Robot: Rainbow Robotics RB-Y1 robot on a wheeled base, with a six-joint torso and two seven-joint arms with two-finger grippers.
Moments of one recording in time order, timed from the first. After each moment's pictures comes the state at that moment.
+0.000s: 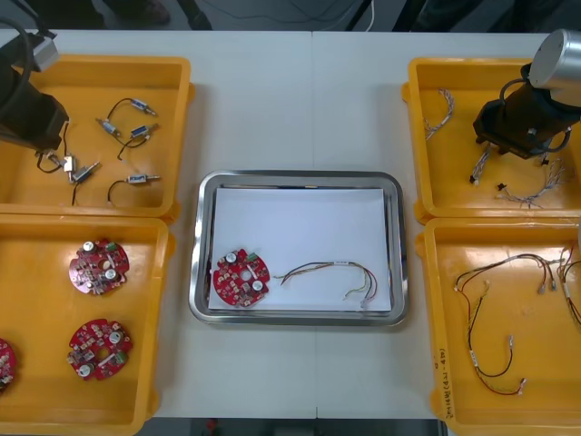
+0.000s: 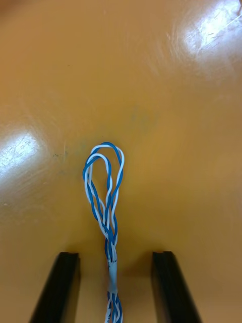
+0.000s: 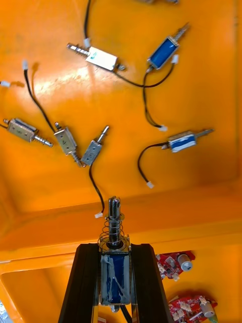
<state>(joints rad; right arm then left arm) -1.08 -0.50 -0.22 -0.56 -0.28 1.16 1.23 -0.73 0.87 -0.02 -1.69 0.79 1.86 -1.46</state>
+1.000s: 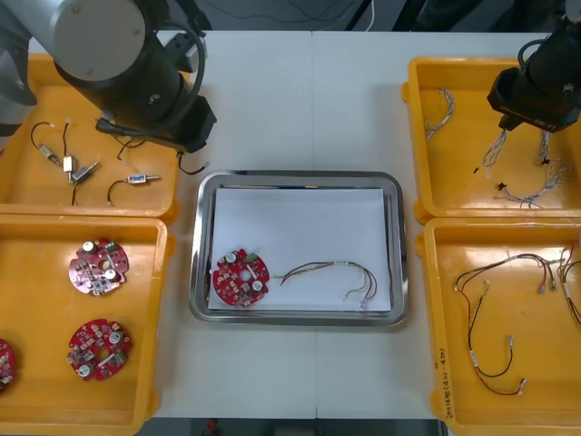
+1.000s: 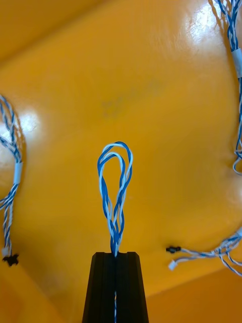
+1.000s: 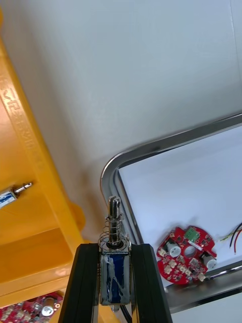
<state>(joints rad) -1.06 -0.50 -0.25 -0.96 -0.26 1.65 1.23 -0.95 0.70 -0.41 -1.79 0.86 1.79 -1.05</state>
